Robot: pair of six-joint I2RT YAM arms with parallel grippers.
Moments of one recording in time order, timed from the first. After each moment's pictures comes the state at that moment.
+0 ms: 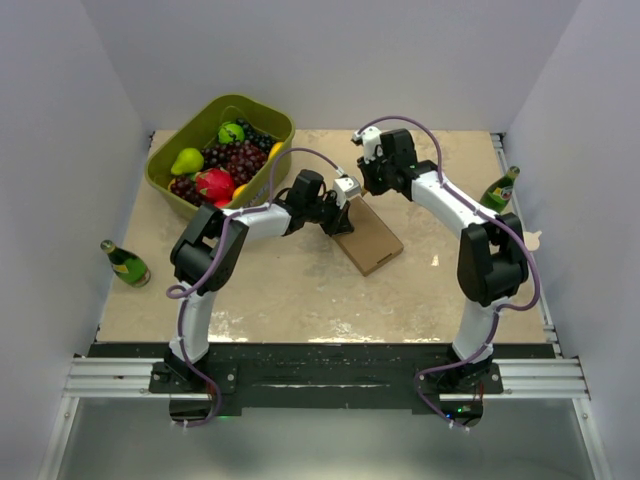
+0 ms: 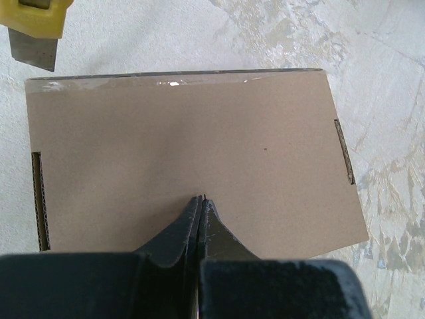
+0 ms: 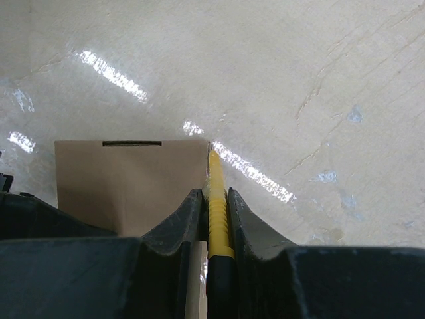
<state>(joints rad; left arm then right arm) -0.59 2.11 1.36 0.13 0.61 0.09 0.36 1.88 1.52 -0.36 -0.10 -0.22</state>
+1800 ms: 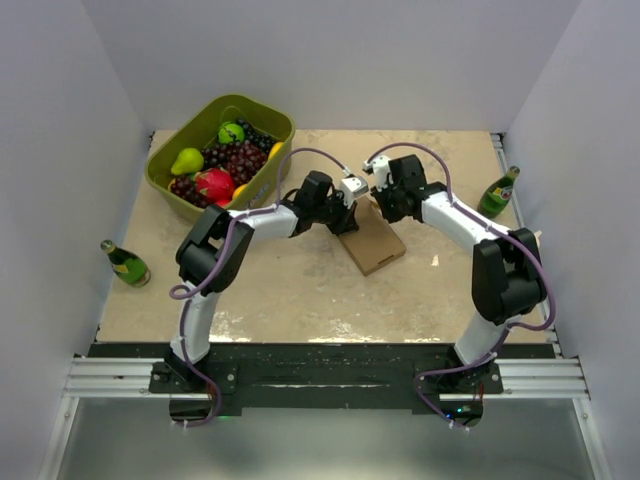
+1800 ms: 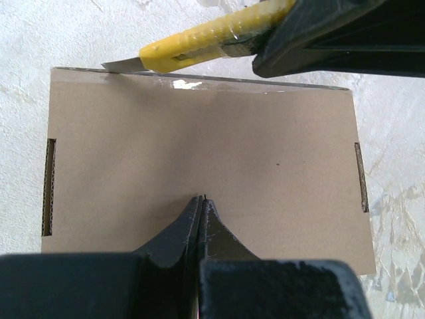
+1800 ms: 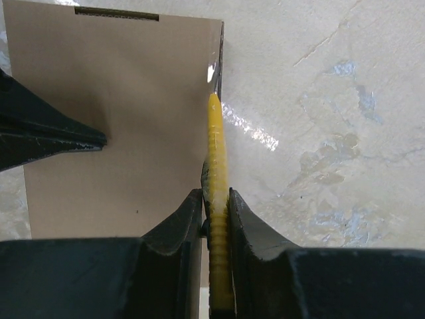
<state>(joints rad) -0.62 2.14 1.40 0.13 0.49 0.06 0.35 1.73 1.25 -0.41 -0.02 -0.26</state>
